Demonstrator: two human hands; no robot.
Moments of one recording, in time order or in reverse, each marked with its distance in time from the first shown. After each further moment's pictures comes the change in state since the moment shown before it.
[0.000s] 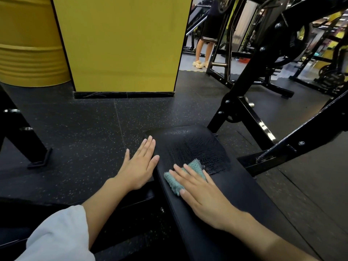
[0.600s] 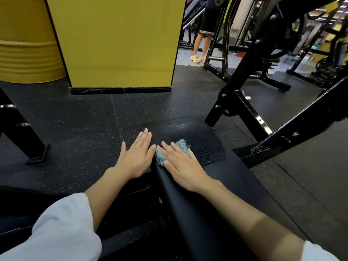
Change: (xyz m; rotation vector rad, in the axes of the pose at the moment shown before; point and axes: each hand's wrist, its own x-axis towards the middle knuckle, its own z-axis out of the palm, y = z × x) left_hand -0.003 0.012 -0.006 -0.027 0.015 -0.075; right_hand 0.050 -0.010 -0.001 0.029 0.040 0.059
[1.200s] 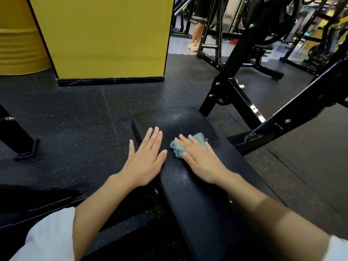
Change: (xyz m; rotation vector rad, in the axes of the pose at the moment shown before) left_hand -0.027 0.033 0.021 0.051 -0.023 0.166; right_hand -0.033 0.043 -0.013 -0.035 0.017 0.134
